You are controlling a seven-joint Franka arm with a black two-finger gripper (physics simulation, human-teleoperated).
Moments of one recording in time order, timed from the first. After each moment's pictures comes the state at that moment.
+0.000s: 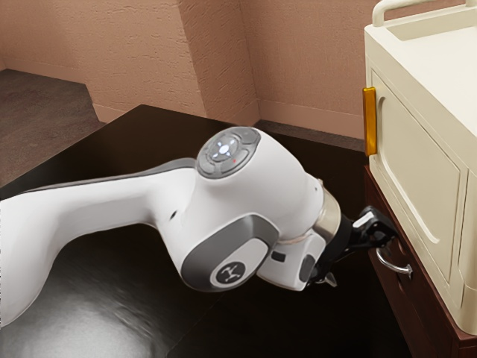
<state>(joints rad) -0.66 -0.02 0.25 -1.99 0.09 2.50 1.86</state>
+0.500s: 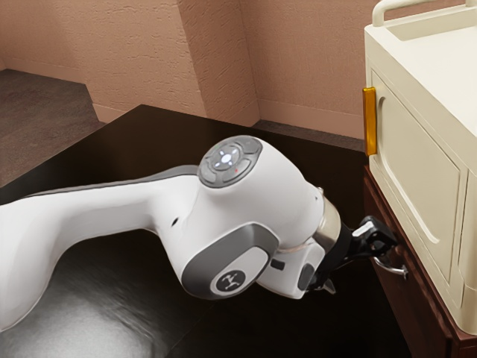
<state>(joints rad) -0.68 -0.03 0.26 -2.03 0.10 2.51 1.88</state>
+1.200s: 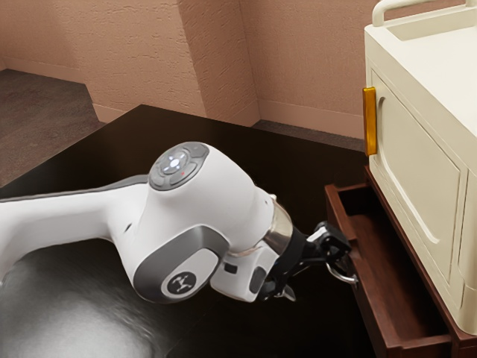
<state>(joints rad) -0.66 -0.17 0.30 -2.19 0.10 2.51 1.89</state>
